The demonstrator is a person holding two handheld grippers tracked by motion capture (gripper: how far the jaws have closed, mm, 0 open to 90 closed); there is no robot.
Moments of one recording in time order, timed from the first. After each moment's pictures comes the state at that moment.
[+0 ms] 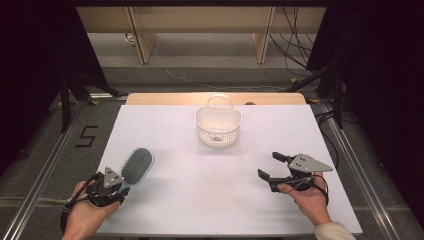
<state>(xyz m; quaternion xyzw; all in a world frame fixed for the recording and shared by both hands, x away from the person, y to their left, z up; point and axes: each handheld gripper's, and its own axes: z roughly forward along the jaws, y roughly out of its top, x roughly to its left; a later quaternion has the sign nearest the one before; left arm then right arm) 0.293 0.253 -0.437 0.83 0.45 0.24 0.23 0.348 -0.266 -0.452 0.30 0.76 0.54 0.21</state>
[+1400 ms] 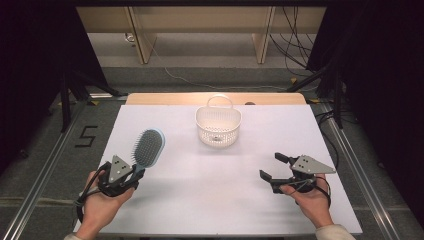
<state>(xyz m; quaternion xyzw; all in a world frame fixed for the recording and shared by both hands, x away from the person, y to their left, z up) 0.311 0.224 -0.425 0.79 0.42 0.29 0.35 0.343 -0.270 -0.452 0.31 0.75 0.54 0.21</state>
